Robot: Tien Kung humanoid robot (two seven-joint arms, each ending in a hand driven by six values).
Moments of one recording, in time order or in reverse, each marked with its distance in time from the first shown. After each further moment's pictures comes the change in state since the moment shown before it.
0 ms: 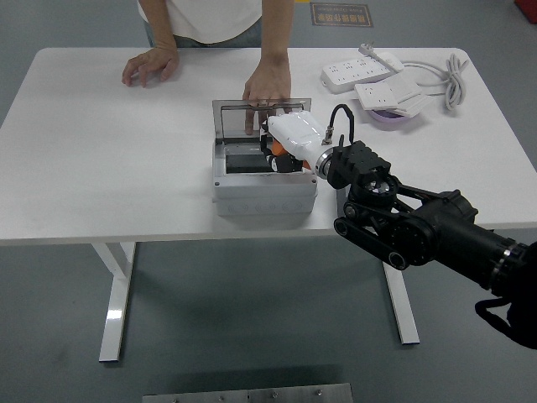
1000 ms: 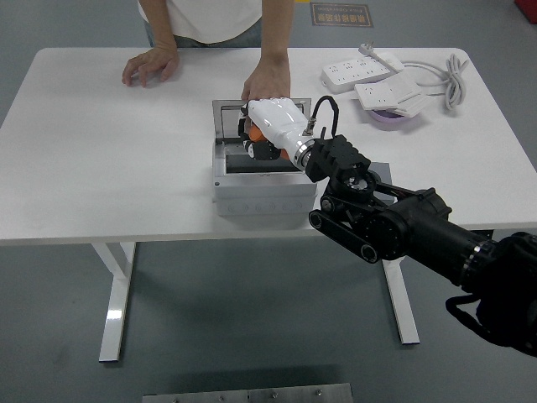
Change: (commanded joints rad) left arm -0.028 0.007 -0.020 0.000 0.040 -0.014 0.013; right arm 0.020 0.106 0.036 -0.105 0.036 -0.097 0.035
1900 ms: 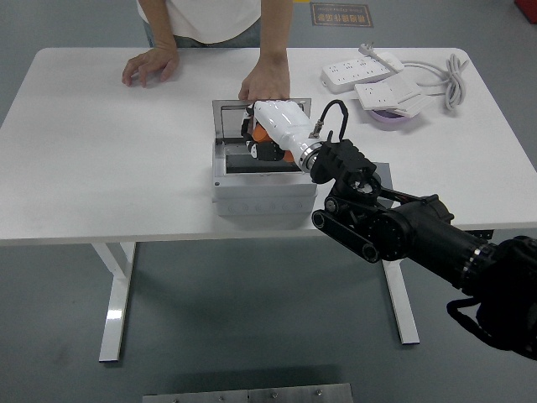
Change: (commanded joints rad) left arm -0.002 0.000 -0.008 -0.001 0.010 -0.003 0.007; right arm -0.013 0.000 0.005 -0.023 0.074 -0.037 0.056
